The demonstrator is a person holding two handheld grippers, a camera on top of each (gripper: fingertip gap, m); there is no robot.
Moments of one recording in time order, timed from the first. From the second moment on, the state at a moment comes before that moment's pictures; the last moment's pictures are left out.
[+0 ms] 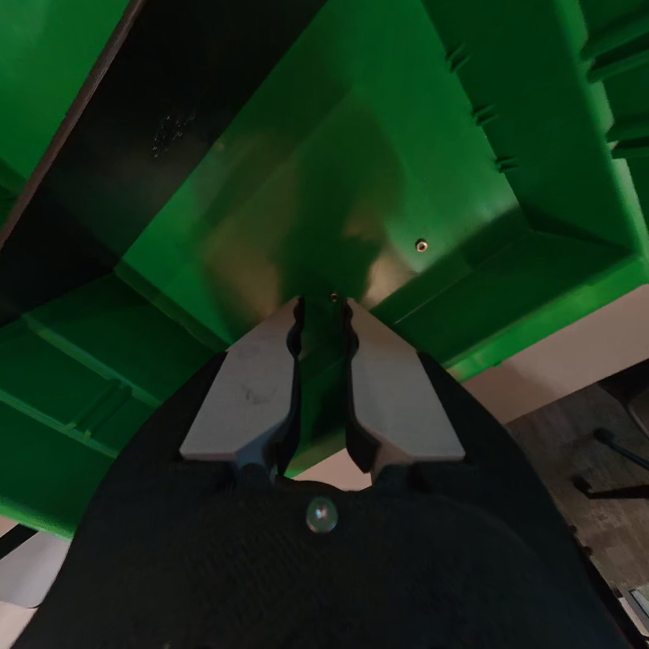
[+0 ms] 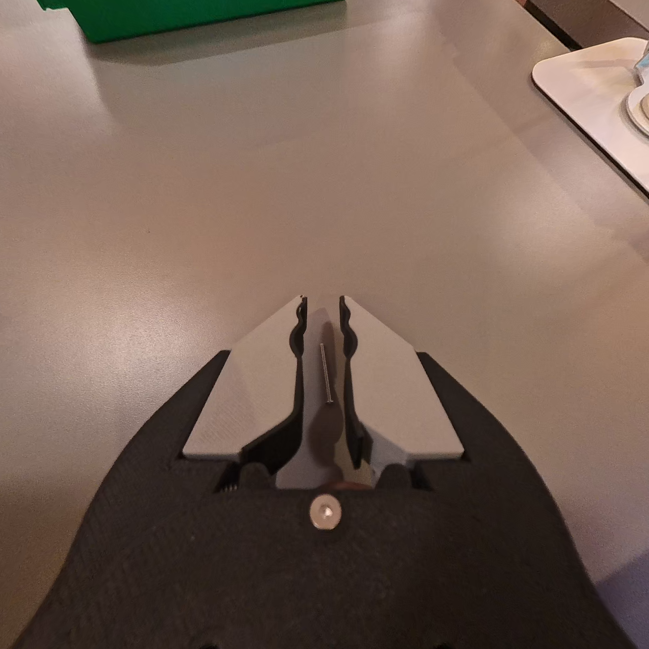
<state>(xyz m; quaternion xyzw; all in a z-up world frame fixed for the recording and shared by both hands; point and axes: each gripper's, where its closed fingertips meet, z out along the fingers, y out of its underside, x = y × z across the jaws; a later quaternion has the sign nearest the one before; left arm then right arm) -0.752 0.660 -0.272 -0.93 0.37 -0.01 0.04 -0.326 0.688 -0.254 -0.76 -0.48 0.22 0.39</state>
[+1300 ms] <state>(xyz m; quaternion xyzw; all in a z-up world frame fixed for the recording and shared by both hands) -0.761 0.678 -0.267 -0.93 0.36 -0.01 0.07 -0.325 0.688 -0.254 -0.76 -0.48 0.22 0.39</state>
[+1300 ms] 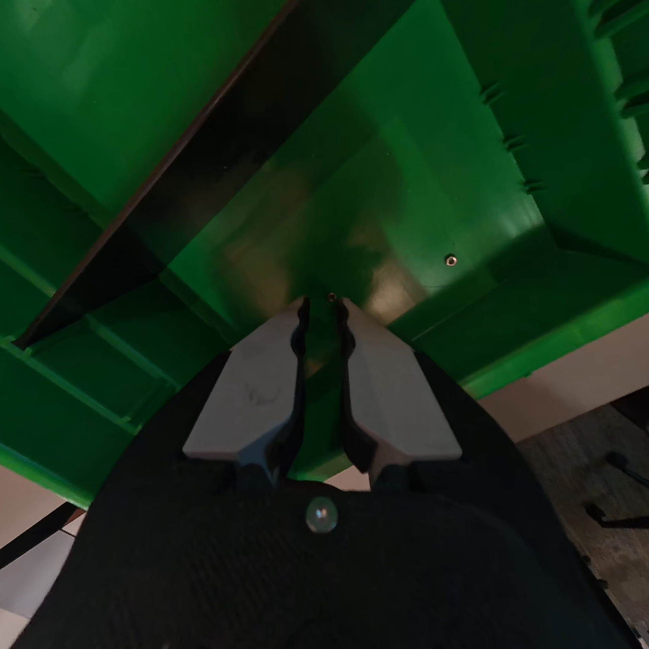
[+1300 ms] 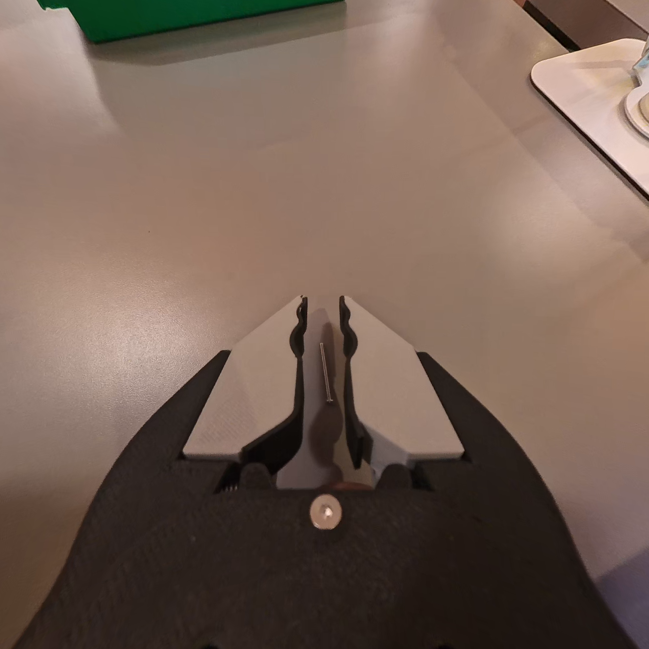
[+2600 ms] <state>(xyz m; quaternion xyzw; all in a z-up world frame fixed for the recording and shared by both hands) -0.761 0.678 -0.272 -0.93 0.37 0.00 0.05 -0.326 0.687 -0.253 -0.75 -0.49 0.21 0.39</state>
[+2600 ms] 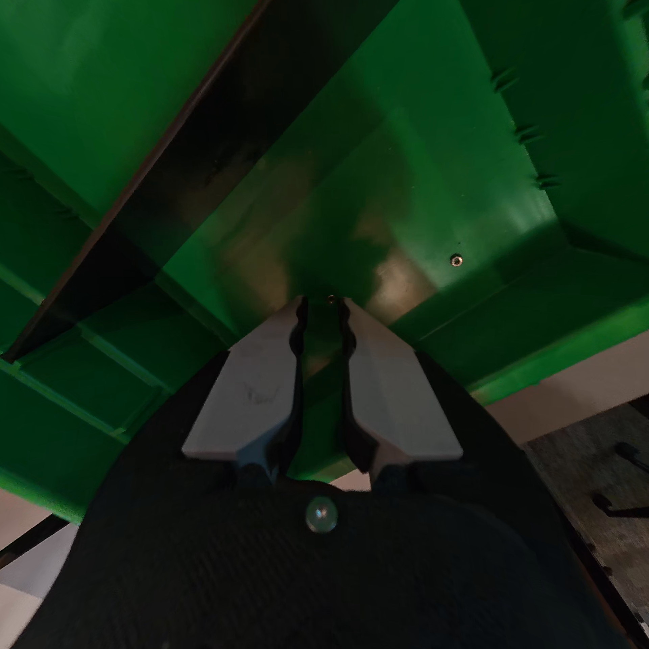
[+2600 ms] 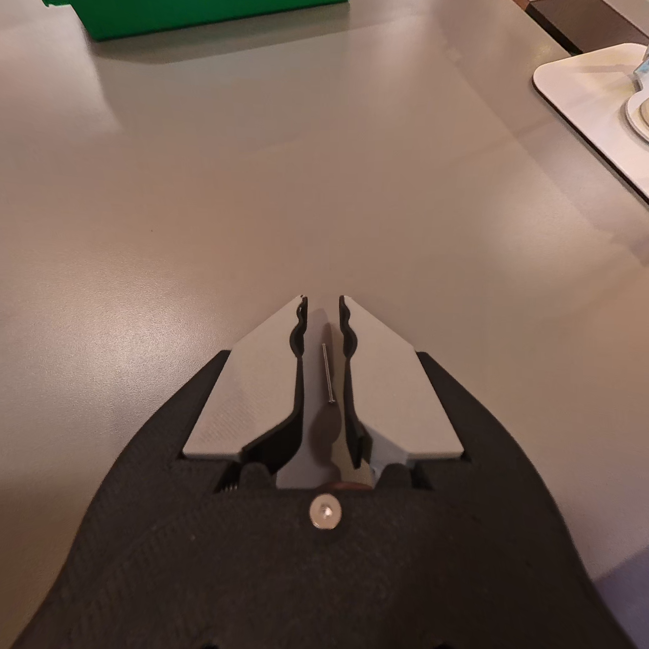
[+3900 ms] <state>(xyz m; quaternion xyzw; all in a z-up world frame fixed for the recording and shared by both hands) -0.764 0.688 -0.263 -0.93 0.36 0.02 0.09 -0.327 0.686 -0.254 -0.75 -0.49 0.21 0.39</state>
